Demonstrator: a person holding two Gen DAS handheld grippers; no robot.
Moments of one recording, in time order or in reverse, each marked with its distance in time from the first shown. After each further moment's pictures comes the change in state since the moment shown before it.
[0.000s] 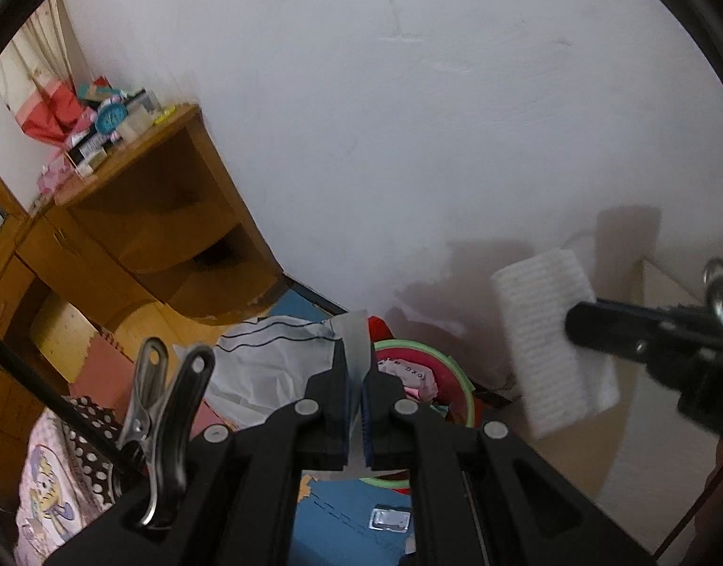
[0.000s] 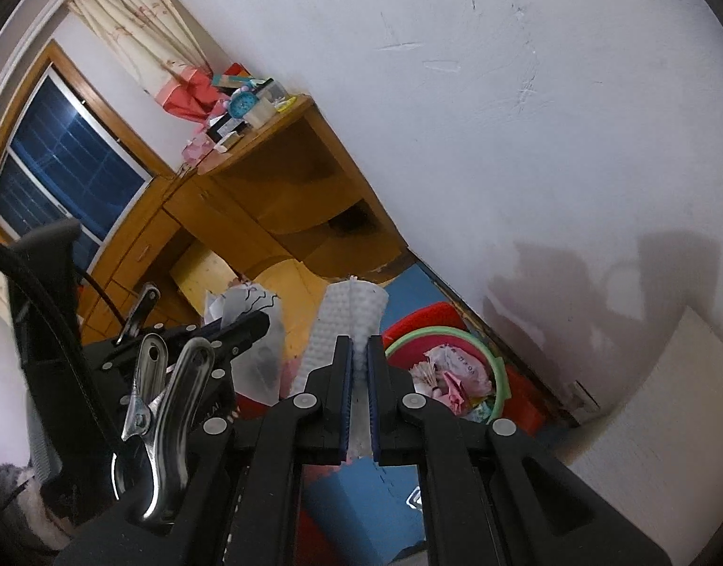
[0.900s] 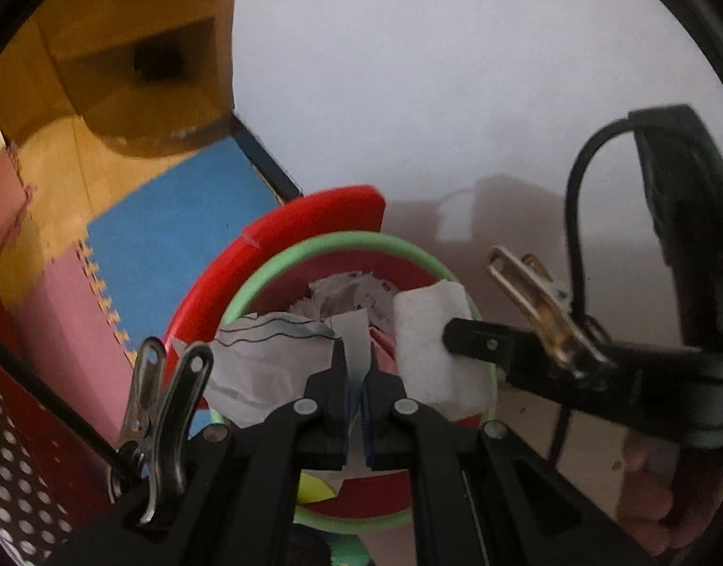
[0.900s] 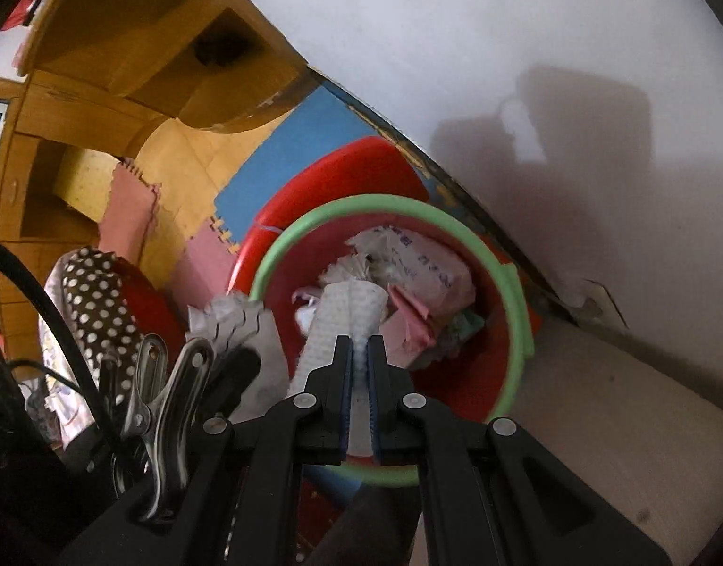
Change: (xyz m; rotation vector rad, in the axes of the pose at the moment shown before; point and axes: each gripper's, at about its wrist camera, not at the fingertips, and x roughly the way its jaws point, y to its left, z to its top) left arm 0.264 0.048 -0.097 -0.393 0.323 -0.279; right arm 0.306 -0.085 -0.032 0.148 0.567 -0.270
